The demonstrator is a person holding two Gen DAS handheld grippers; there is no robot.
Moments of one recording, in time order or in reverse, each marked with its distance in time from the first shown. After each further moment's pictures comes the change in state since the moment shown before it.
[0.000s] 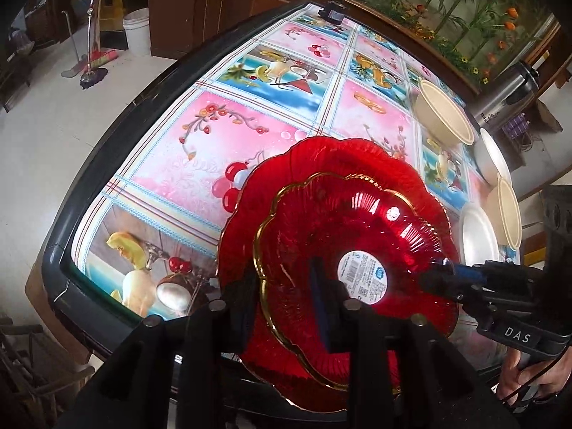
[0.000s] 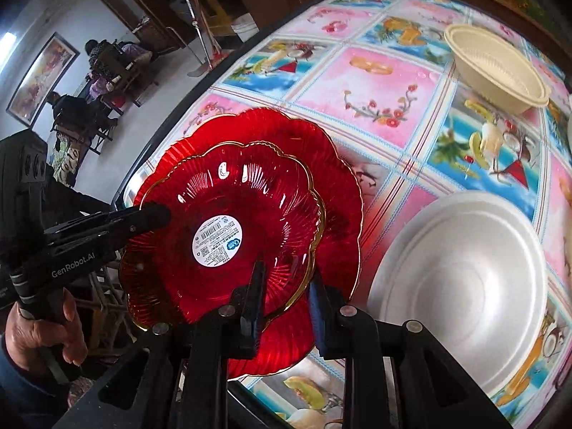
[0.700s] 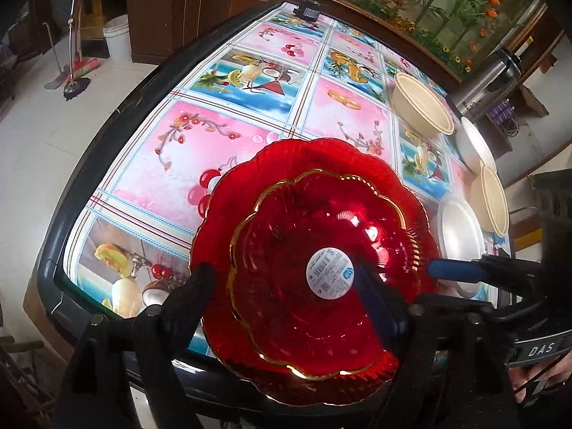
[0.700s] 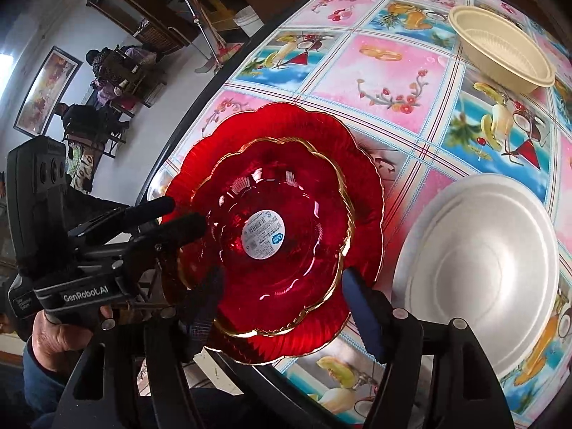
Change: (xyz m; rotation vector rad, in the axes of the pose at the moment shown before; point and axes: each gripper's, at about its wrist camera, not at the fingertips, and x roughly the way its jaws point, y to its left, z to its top) left arm -0.005 -0.015 0.003 0.059 0.012 -0.039; right arm -0.013 0.009 -0.001 0.046 0.037 0.078
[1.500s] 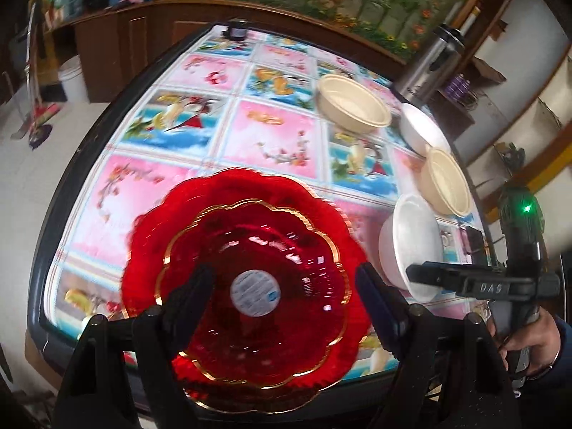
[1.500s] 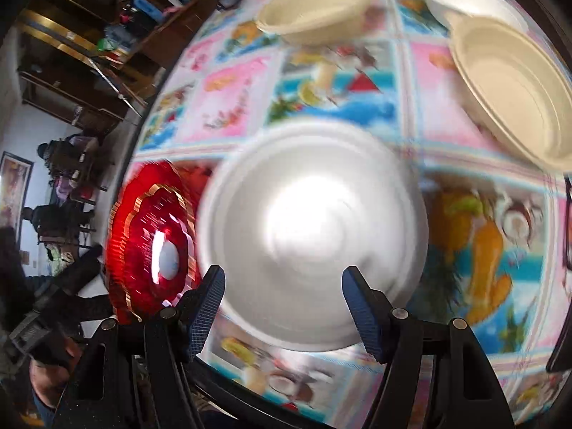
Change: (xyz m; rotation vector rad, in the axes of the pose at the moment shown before) left arm -0.015 -0.065 0.008 0.186 -0.051 -0.102; right arm -0.057 -0.102 -0.064 0.380 -0.122 -0.120
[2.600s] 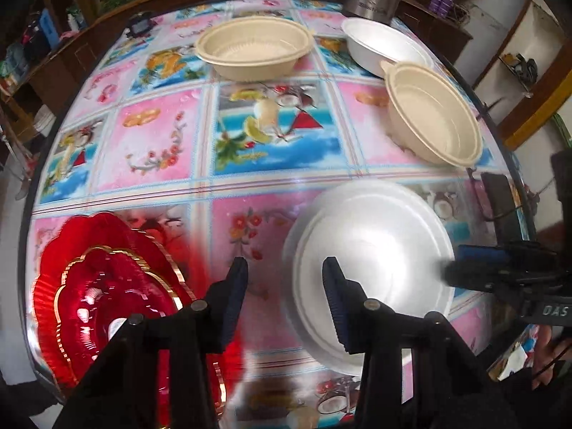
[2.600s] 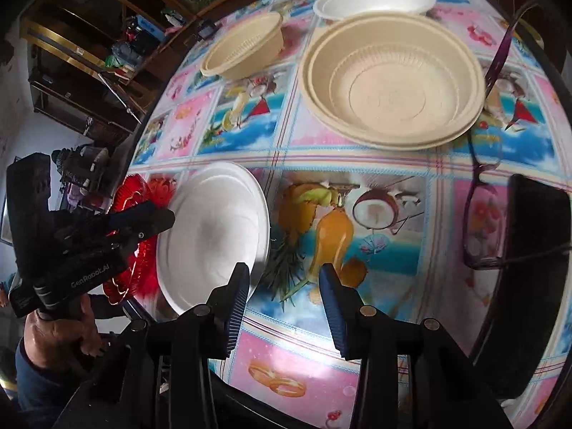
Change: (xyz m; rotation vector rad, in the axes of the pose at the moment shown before) left arm 0.110 -0.147 0.012 0.248 0.191 0.135; right arm -0.049 -0.107 -0.006 0.001 -0.041 0.100
